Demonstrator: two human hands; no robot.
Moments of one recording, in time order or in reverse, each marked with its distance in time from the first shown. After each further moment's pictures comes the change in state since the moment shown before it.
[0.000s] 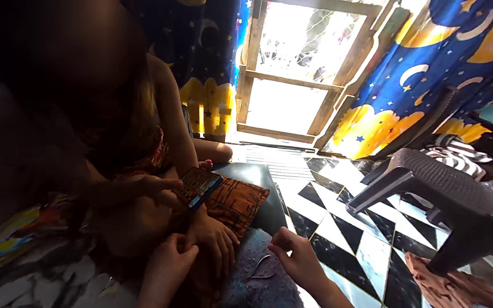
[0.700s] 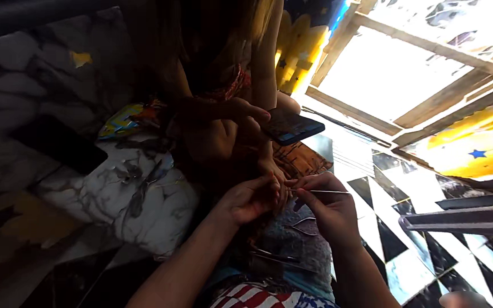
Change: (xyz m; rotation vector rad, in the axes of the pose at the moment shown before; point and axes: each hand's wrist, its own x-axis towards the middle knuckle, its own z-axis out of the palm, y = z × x) left_hand -0.011 -0.003 0.017 -1.511 -0.668 -0.238; right_hand 0.052 -0.084 0.045 0.731 -0.165 -0.129
